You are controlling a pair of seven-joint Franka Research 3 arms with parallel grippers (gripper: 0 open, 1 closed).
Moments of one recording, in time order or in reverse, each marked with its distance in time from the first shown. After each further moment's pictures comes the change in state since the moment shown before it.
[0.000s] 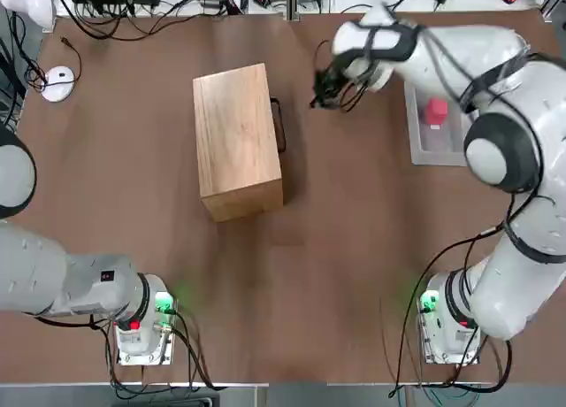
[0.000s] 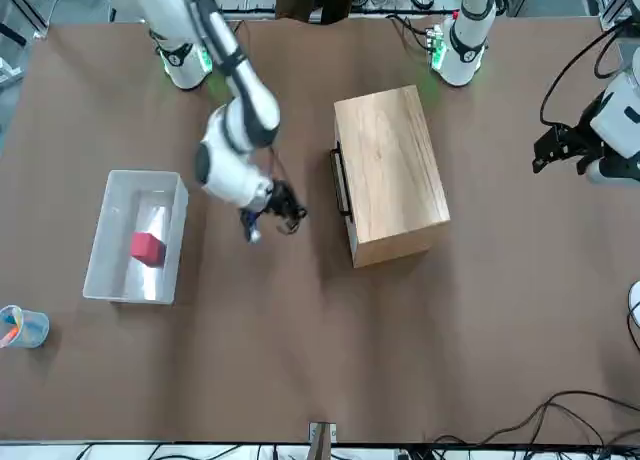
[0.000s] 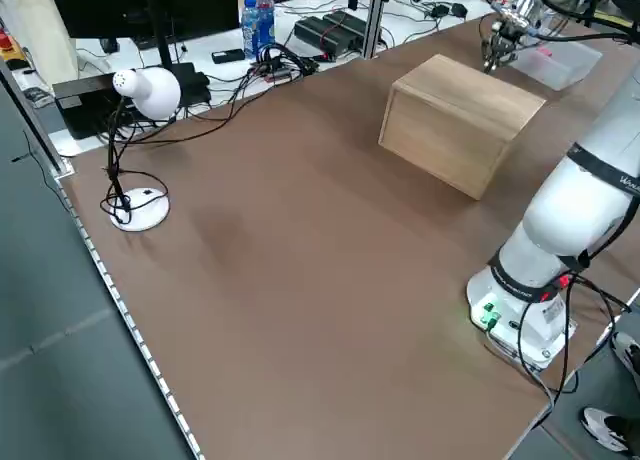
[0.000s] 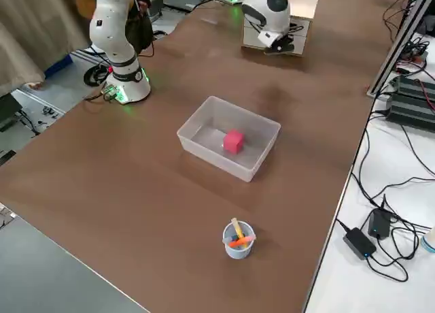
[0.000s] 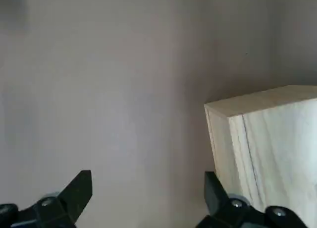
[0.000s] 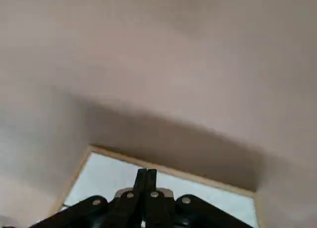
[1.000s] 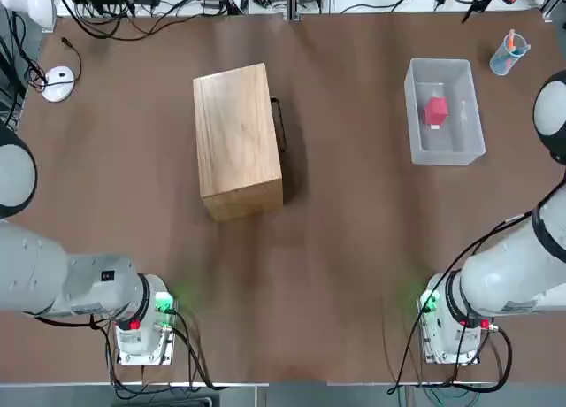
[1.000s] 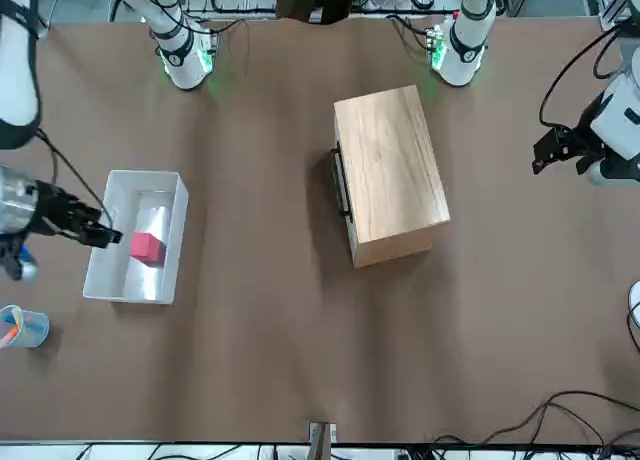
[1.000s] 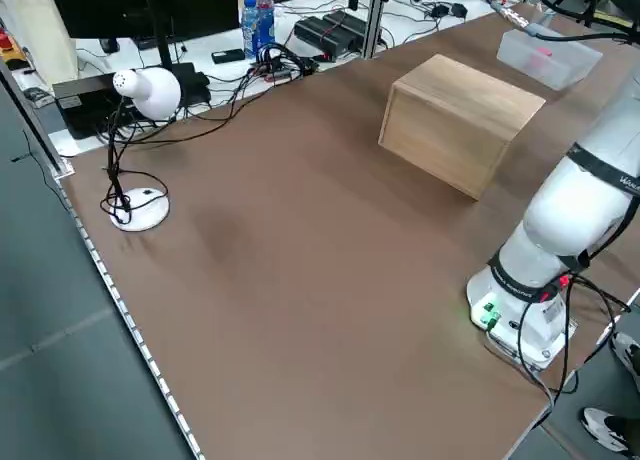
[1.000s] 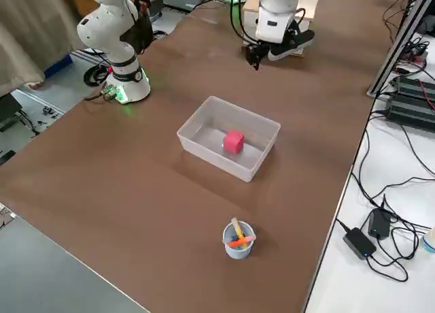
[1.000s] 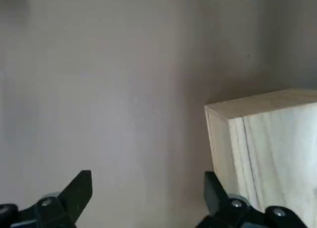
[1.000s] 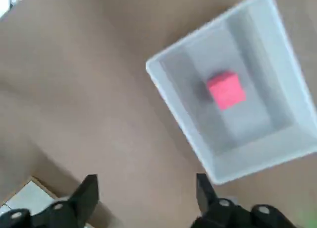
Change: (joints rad) left arm 0.000 0.001 -0.001 0.001 0.001 0.000 -0.019; right arm -0.523 -0.121 -0.031 0.475 -0.574 -0.689 -0.606
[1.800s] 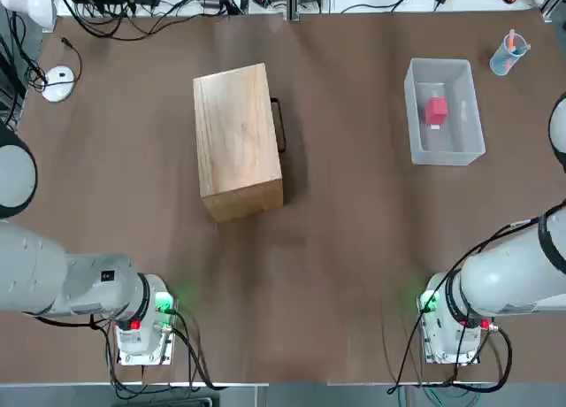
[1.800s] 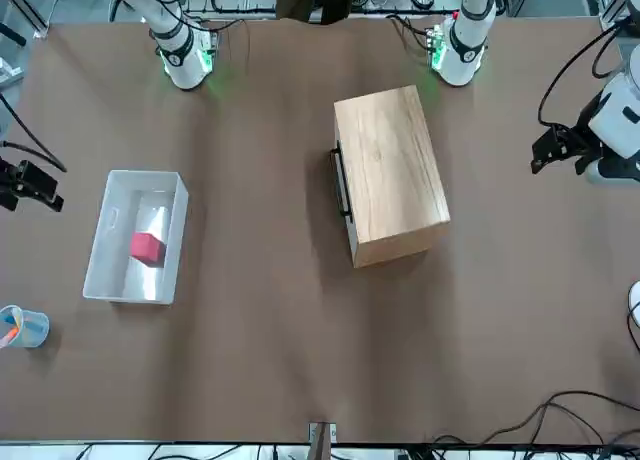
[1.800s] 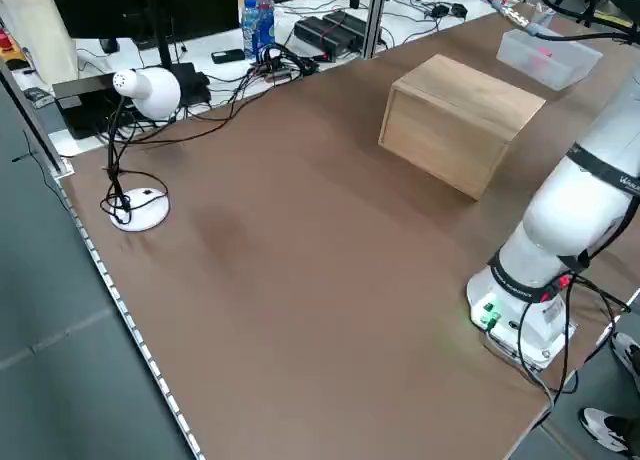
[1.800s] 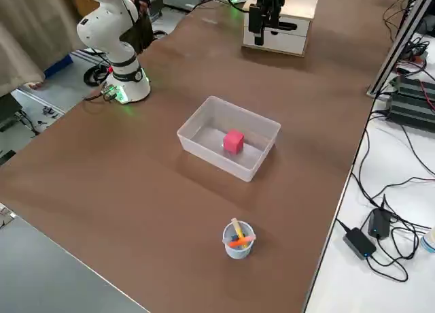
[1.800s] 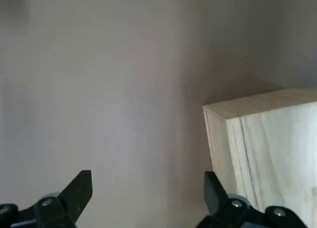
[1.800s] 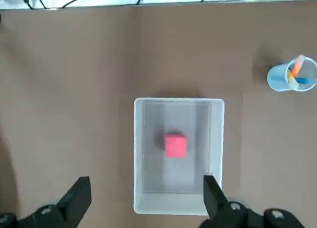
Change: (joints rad) left arm 0.000 0.000 -0.007 0.004 0.000 0.000 0.000; right arm 0.013 -0.121 0.029 0.064 -0.206 0.002 -0.393
